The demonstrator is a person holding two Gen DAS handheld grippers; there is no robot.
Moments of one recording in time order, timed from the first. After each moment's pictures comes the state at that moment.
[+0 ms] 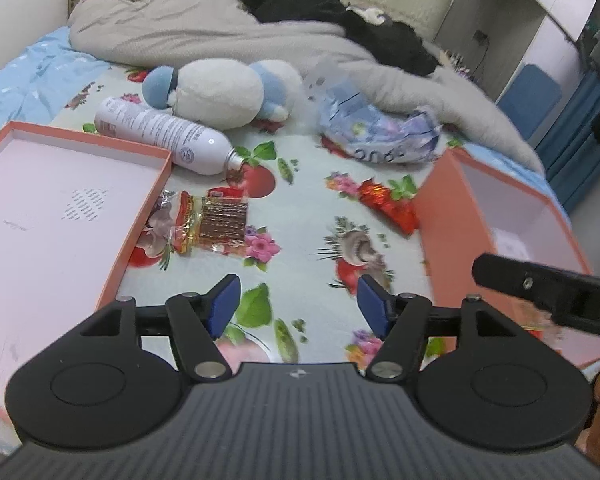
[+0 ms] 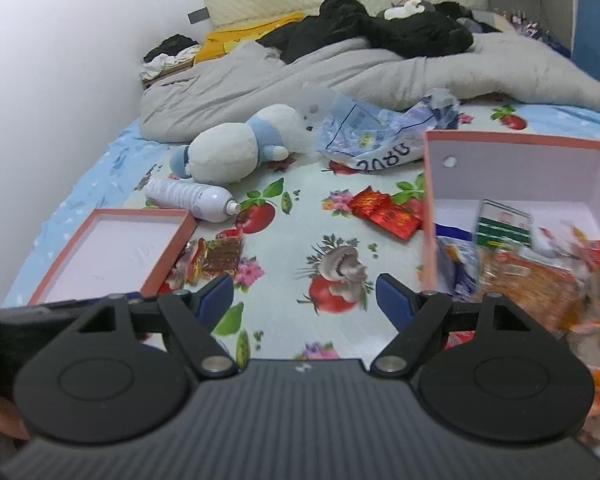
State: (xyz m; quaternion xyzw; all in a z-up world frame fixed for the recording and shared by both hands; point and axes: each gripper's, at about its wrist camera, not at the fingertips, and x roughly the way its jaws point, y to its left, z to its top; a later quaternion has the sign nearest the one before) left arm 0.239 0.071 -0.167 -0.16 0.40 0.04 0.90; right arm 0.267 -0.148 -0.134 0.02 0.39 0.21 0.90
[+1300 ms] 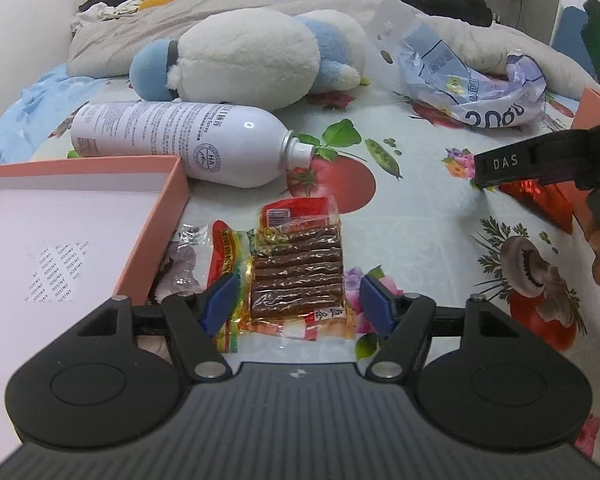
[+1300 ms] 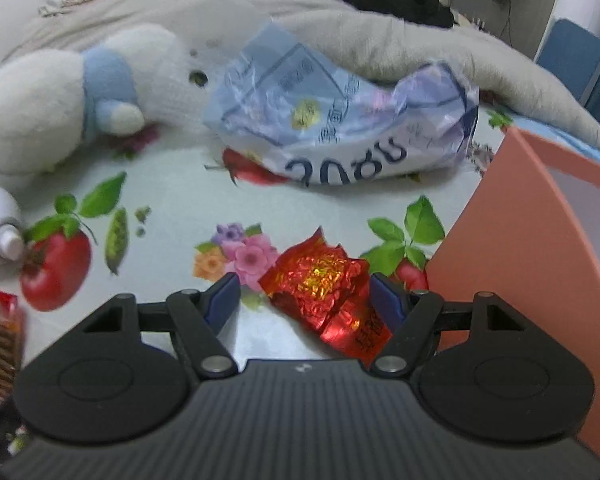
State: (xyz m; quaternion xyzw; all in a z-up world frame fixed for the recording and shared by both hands) left arm 0.355 0.112 -0.292 -0.04 0.40 0.10 0.91; right arm 0.463 -0.068 -0.276 -0.09 0.40 0.07 0.91
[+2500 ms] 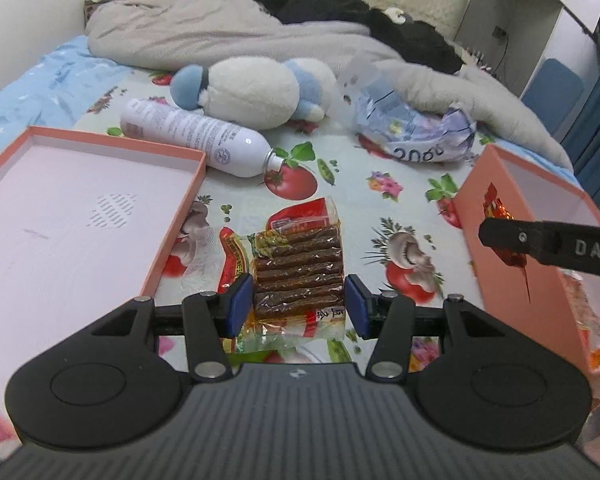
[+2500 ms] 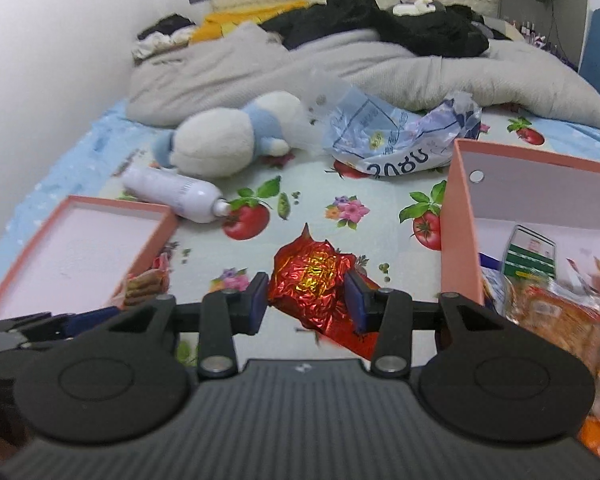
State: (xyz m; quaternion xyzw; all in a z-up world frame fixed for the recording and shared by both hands) left arm 0.230 0.088 -0.178 -0.13 0.39 0.08 0.91; right arm 0.280 -0.114 -0.139 -0.01 0.38 0.21 0.90
